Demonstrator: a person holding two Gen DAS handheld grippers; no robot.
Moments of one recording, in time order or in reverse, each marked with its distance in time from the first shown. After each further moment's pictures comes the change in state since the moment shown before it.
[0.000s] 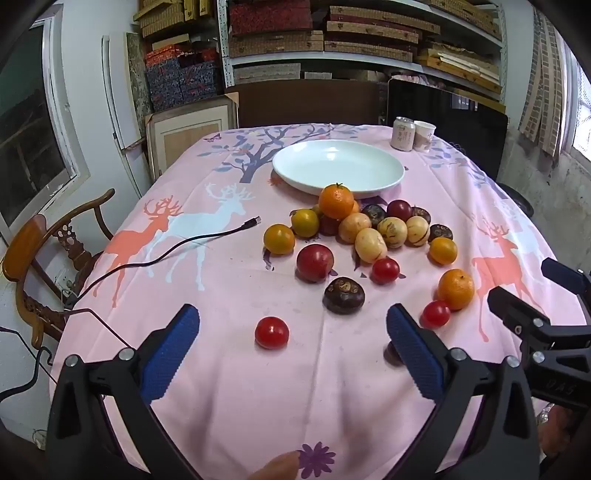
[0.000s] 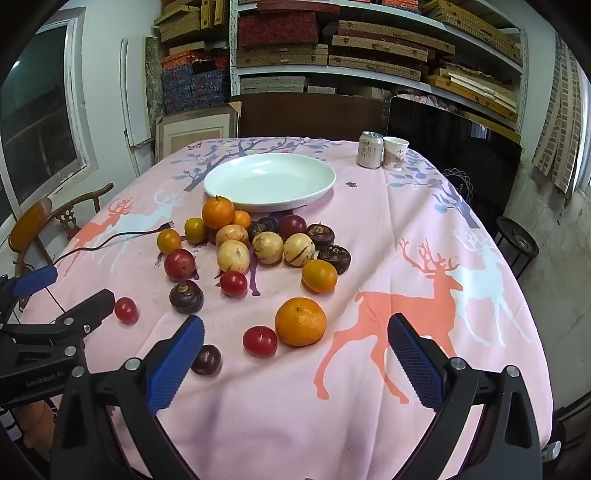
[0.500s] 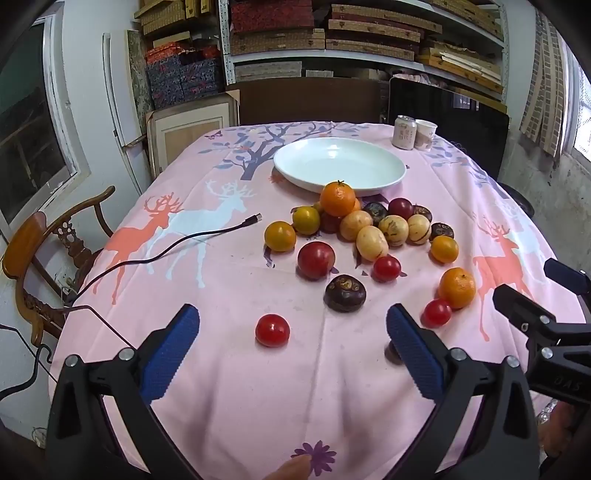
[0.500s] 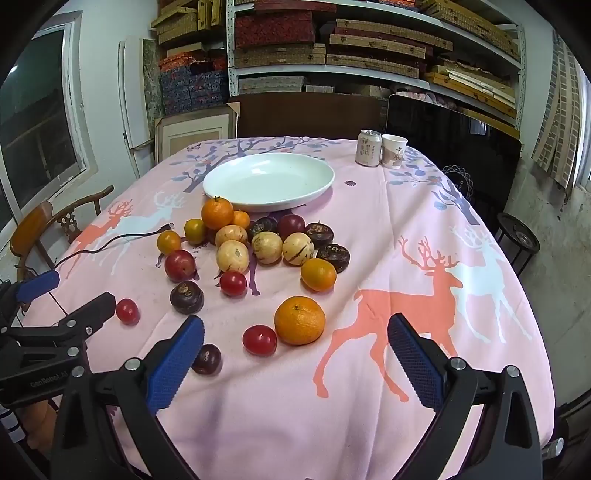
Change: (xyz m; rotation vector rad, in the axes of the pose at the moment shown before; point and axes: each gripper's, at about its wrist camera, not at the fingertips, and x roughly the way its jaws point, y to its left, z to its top) left arm 0.002 0.001 -0.001 0.005 0.000 0.008; right arm -0.001 -0.001 -0.001 0.004 0.000 0.006
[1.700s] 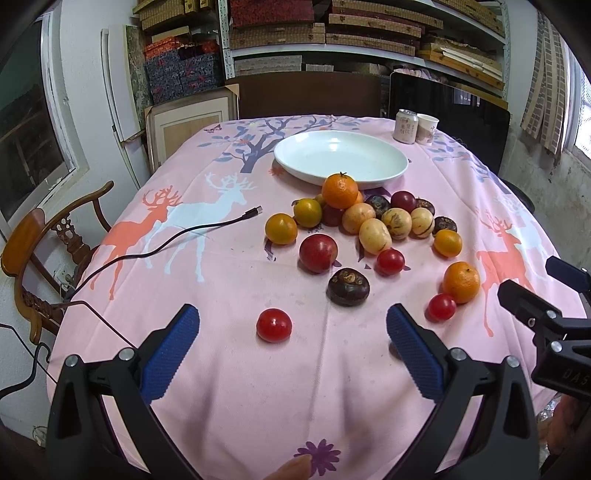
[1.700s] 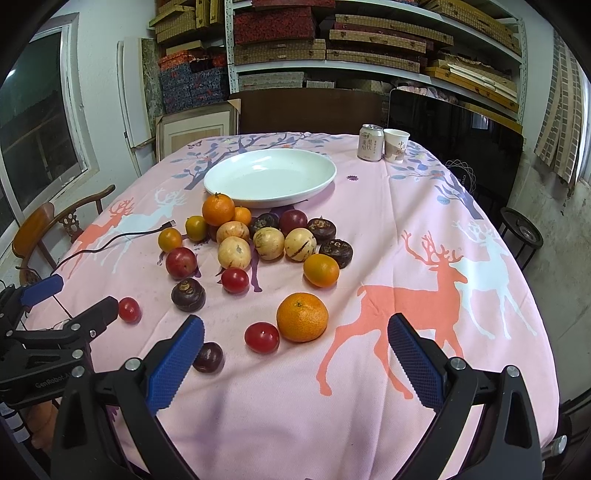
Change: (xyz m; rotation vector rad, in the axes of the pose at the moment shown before) left arm 0.009 0.003 -0.010 -0.007 0.019 -0.005; right arm 0.004 -0.004 0.000 0.010 0.010 0.010
